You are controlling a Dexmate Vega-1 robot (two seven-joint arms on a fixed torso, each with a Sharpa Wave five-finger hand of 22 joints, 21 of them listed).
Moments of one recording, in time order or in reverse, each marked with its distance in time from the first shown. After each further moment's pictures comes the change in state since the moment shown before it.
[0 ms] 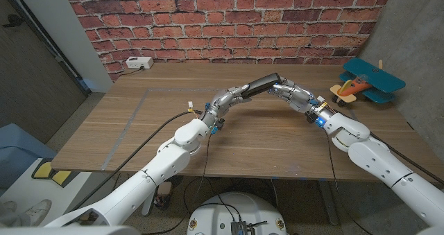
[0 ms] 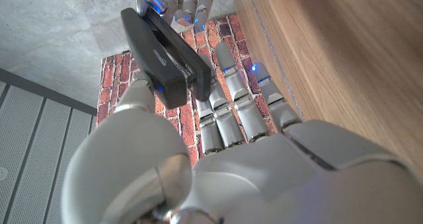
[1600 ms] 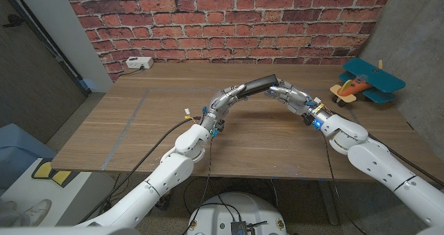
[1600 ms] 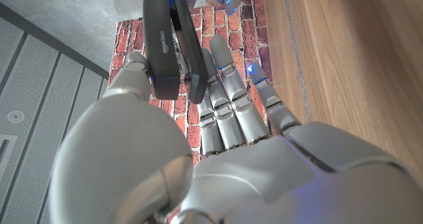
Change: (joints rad) left arm 0.071 -0.052 -0.028 -0.011 -0.099 -0.099 0.007; left_hand 0.095 -0.095 0.059 0.014 -0.009 0.072 0.043 0.074 0.002 0.073 0.040 0.022 0.013 0.102 -0.032 0.048 0.076 -0.006 -0.034 0.095 0.028; right arm -0.040 -0.021 -0.005 -0.089 -0.013 -0.038 -0.102; right_hand -0.002 0.002 0.000 0.000 0.003 0.023 -0.023 -0.004 0.000 0.002 -0.001 -0.002 0.001 0.002 0.002 -0.004 0.005 -0.009 0.002 0.016 -0.005
